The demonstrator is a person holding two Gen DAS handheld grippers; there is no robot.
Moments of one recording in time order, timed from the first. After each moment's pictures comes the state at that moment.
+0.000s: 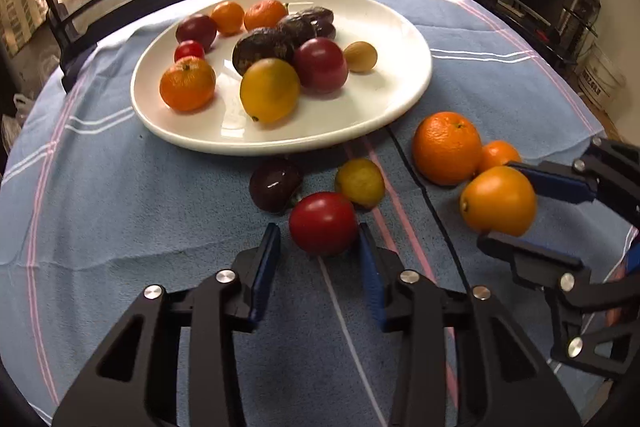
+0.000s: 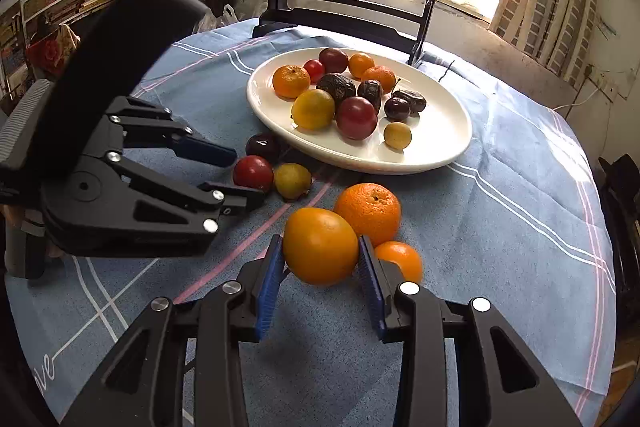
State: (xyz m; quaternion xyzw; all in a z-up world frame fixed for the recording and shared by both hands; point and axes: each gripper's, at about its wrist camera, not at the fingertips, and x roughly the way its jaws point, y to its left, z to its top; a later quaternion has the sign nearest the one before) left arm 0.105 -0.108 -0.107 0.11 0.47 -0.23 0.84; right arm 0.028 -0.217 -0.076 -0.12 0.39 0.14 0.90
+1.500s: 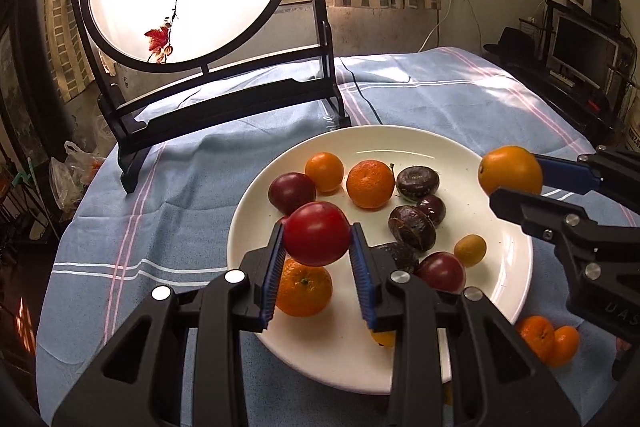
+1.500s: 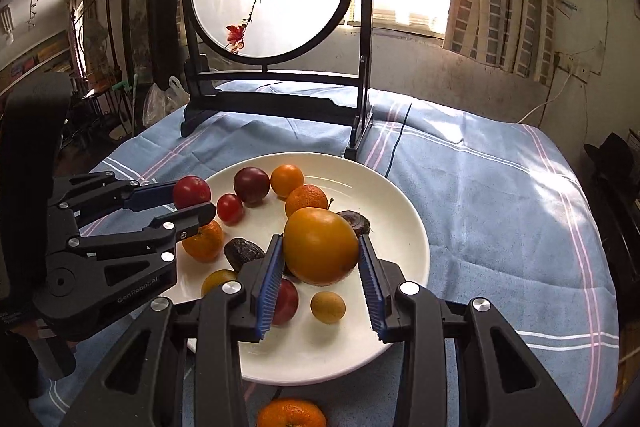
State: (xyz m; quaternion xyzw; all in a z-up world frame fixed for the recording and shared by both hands) left arm 0.199 -0.102 -0.042 0.12 0.34 -0.15 0.92; right arm 0.157 -0.239 -0.024 -0.03 0.33 0.08 0.94
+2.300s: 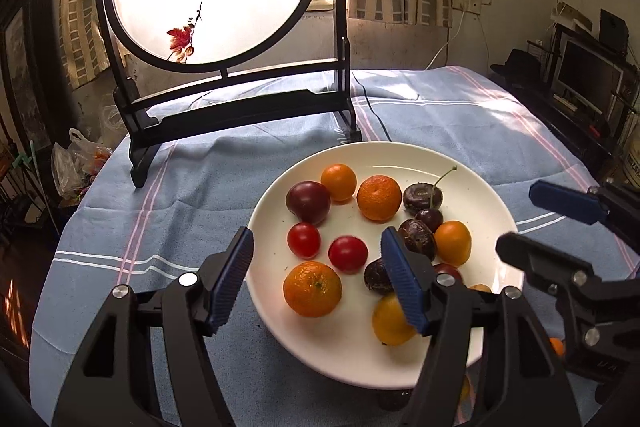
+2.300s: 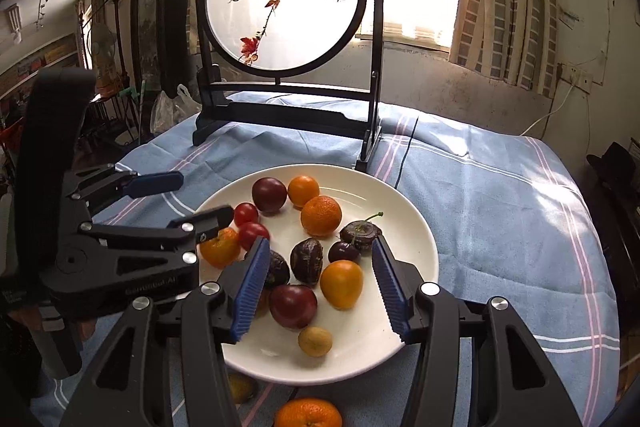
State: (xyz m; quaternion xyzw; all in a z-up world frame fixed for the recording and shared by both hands) left arm 0.194 -0.081 -0.024 0.08 0.34 -0.14 0.93; right arm 0.132 -0.225 -0.014 -0.04 0.31 0.11 0.94
